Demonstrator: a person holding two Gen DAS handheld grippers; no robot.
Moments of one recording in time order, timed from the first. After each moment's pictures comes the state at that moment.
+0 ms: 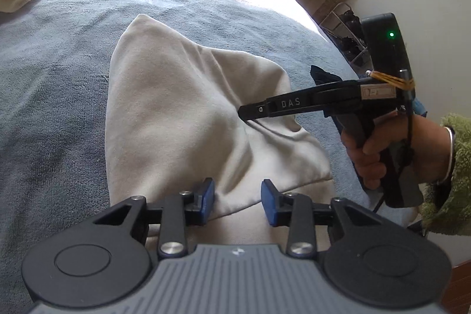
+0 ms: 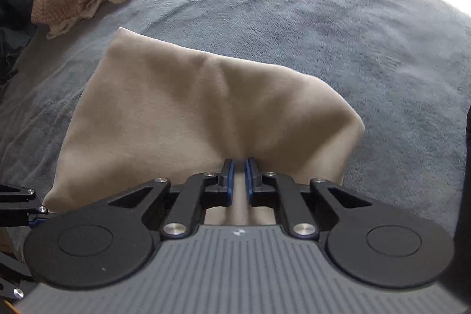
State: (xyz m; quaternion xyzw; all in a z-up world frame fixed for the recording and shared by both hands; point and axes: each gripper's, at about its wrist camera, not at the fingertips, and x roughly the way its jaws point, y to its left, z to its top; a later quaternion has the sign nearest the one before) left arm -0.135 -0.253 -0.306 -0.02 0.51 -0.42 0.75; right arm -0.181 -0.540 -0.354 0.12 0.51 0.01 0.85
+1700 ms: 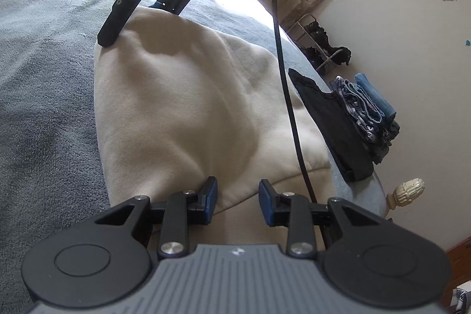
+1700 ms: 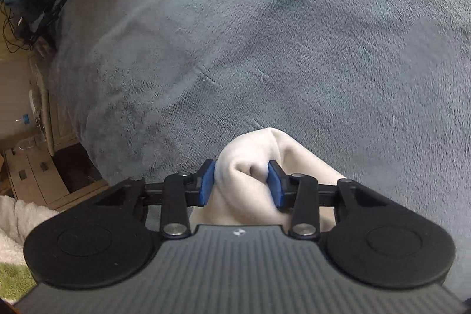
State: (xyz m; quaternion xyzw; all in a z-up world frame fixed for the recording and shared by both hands) left arm -0.125 -0.230 -0.356 -0.08 0.48 -0.49 0.73; right arm 0.042 -0.434 -0.363 0.12 0.77 0.24 0.58
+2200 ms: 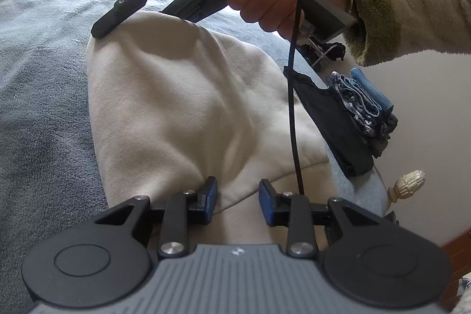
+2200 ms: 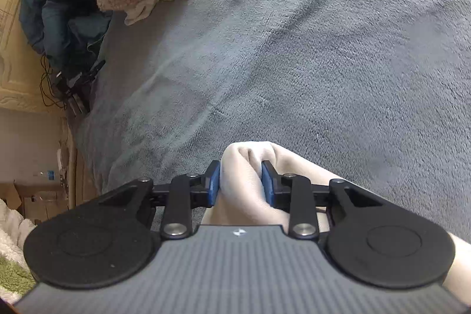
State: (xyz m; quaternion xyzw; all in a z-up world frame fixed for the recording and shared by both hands) left arm -0.125 -0.241 -0.357 -0.06 0.47 -0.50 0.73; right arm -0.010 -0.474 -0.354 0.23 0.62 0.23 0.71
